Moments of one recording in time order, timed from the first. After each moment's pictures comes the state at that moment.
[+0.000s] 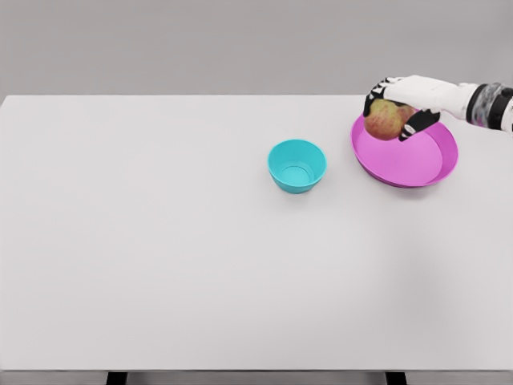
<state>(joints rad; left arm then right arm) 0.05 0.00 -0.27 -0.13 0.33 0.06 -0.61 -0.87 -0.56 0.49 -0.93 0.49 -0.61 0.61</state>
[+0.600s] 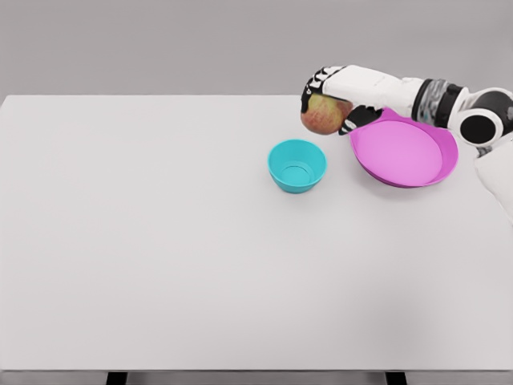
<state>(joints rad) 0.05 0.00 -0.27 -0.13 0.33 0.06 -0.61 -0.83 -0.48 0.52 -1.21 0.43 -0.52 0.61</state>
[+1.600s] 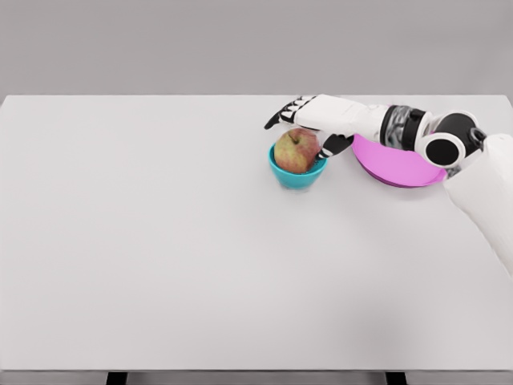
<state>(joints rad) 0.05 0.00 -0.27 -0.13 0.33 0.06 -0.61 -0.77 -0.44 0.58 -1.27 0.46 -0.48 0.61</state>
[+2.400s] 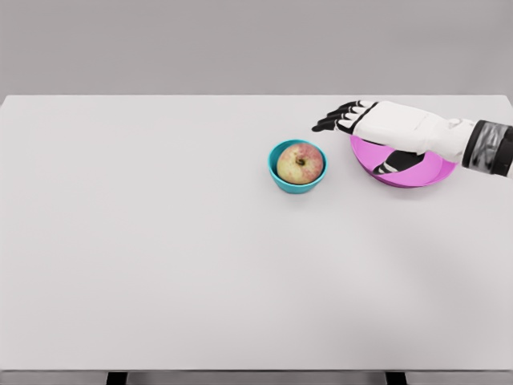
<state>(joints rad) 0.06 0.00 -0.27 -0.13 0.34 0.07 -0.61 -0.59 -0.79 0.48 -1.68 0.29 -0.39 0.61</state>
